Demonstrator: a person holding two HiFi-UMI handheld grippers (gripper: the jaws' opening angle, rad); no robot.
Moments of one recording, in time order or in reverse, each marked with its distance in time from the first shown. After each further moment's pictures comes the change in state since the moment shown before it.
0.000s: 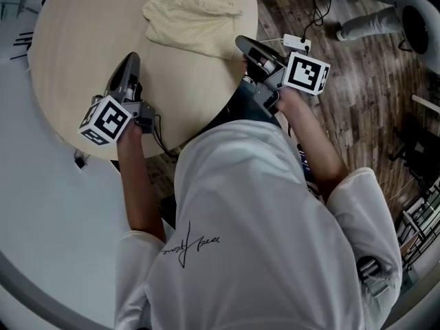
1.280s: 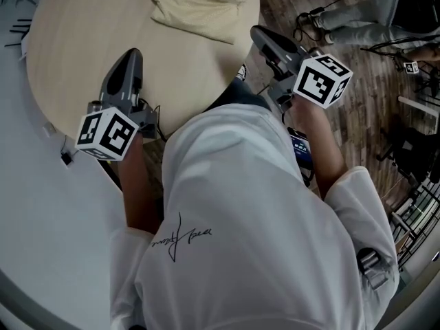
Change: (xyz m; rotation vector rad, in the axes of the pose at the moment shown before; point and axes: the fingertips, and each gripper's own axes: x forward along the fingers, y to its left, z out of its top) left arm -0.092 -0.040 0.010 0.119 -0.141 -0.072; right arm -0.033 0.085 -0.018 -0.478 0.004 -0.123
